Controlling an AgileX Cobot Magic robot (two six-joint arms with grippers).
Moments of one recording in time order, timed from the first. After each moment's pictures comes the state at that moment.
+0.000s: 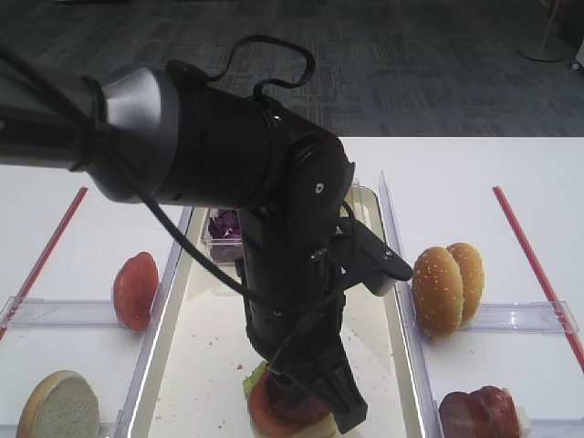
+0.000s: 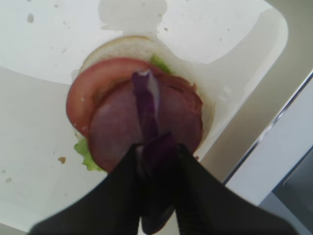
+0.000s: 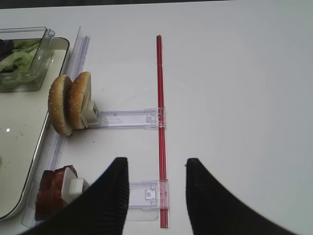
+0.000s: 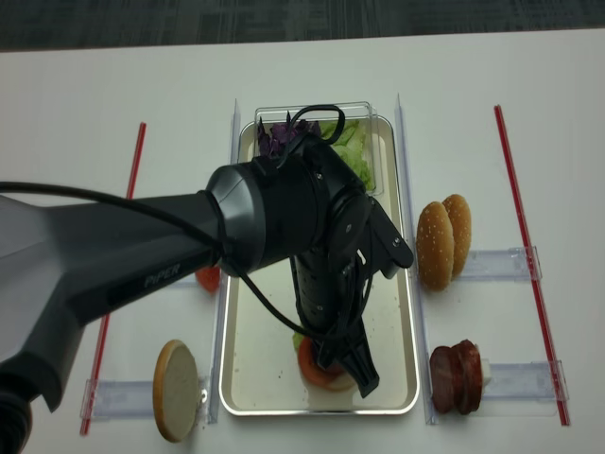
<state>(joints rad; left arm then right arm) -0.93 1.88 -1.32 -0.03 1.03 0.09 0.01 -0.02 -0.48 0.03 1.13 0.03</state>
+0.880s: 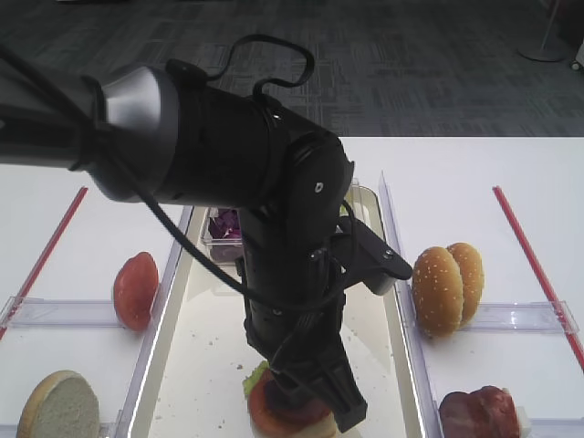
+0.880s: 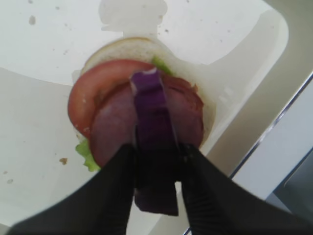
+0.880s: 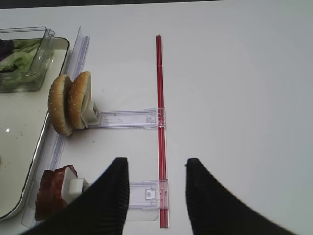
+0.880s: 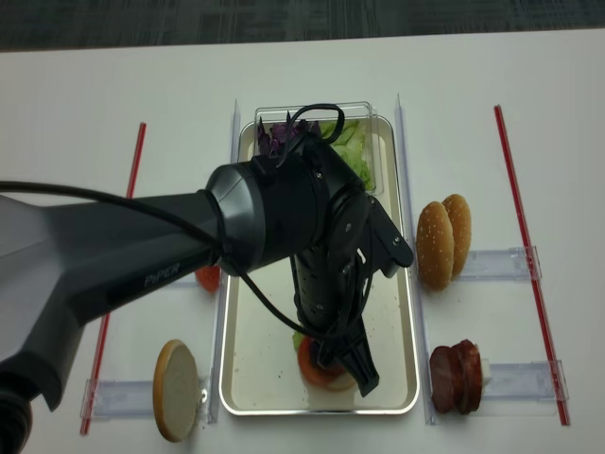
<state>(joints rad) -0.93 1.88 -1.32 -0.03 1.03 0.10 0.01 -0.02 -0.48 0.03 1.13 0.03</state>
